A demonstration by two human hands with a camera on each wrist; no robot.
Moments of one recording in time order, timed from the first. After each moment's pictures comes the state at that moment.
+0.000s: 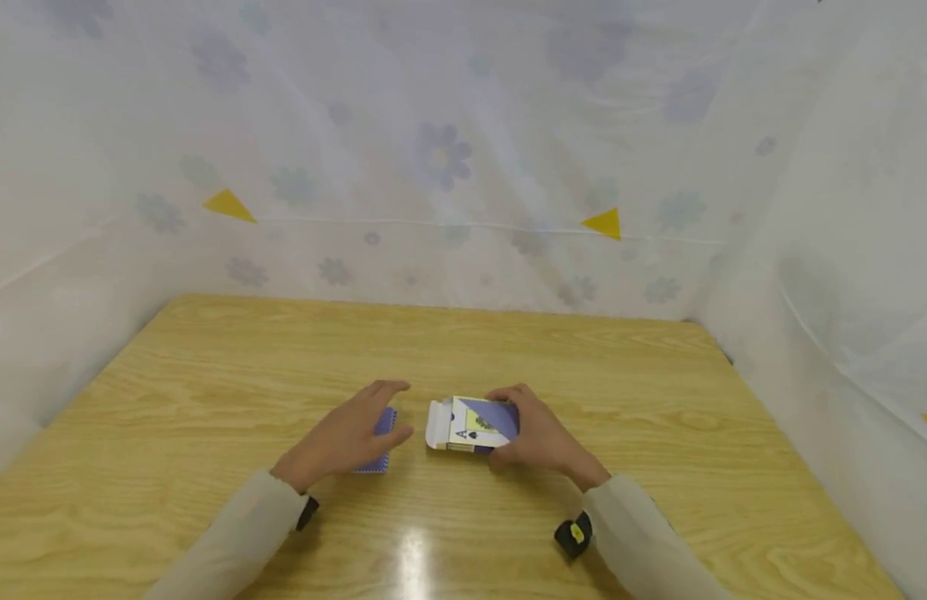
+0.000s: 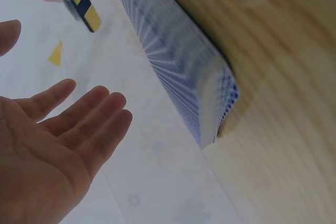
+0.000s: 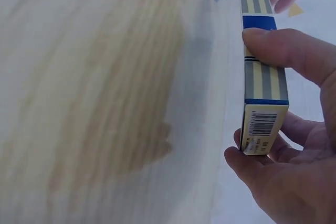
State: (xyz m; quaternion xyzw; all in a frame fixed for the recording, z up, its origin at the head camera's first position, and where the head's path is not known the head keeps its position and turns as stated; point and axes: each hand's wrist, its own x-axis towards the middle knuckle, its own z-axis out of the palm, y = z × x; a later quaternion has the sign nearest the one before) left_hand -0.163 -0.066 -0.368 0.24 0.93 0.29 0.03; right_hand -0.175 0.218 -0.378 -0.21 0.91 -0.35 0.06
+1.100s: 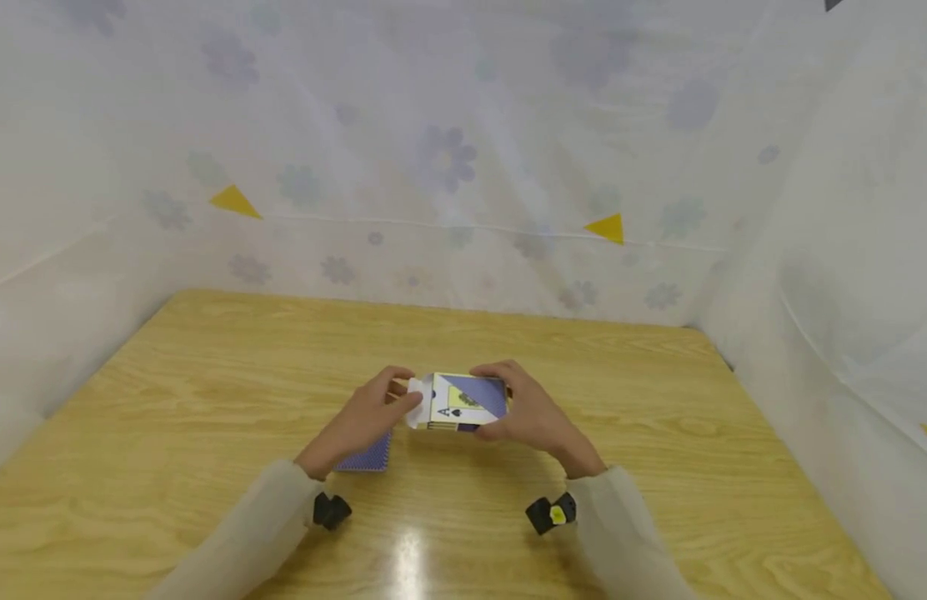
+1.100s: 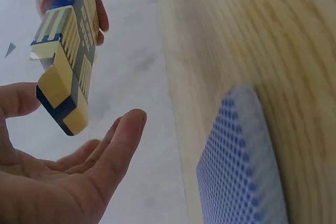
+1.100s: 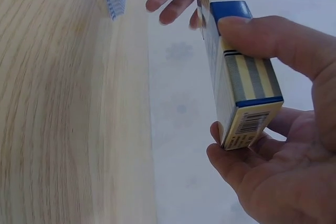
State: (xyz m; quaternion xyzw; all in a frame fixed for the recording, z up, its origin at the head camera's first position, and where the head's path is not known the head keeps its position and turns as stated) left_hand -0.170 -0.046 -0.356 0.12 0.84 0.52 0.10; right_hand -0.180 0.202 -0.342 -0.23 0.87 -0.43 0.06
